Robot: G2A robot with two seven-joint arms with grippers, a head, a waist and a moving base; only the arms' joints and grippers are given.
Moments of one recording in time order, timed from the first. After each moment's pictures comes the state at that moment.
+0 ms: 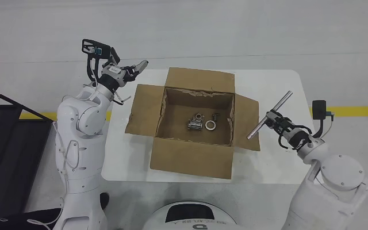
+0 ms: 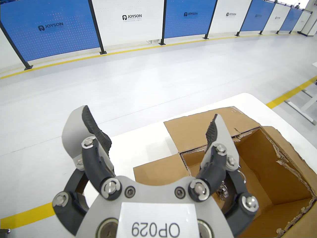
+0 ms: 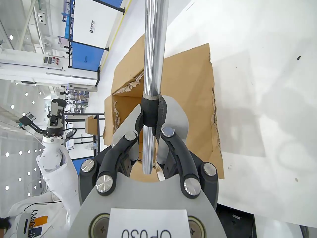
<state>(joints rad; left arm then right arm) 1.23 -1.43 -1.62 -1.77 1.17 -0.40 -0.51 -1.60 -1.73 2.14 -2.15 -0.59 0.06 1.24</state>
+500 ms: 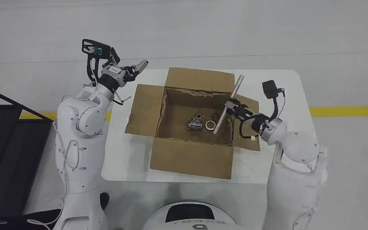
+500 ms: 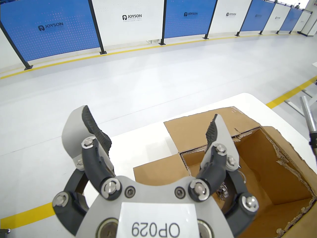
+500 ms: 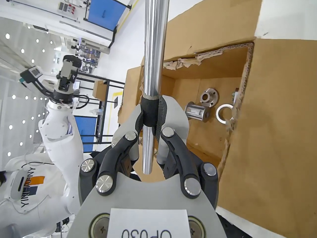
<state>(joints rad) 1.23 -1.43 -1.62 -1.77 1.17 -0.40 -0.51 -1.49 -1.70 1.76 -2.04 -0.72 0.05 1.18</state>
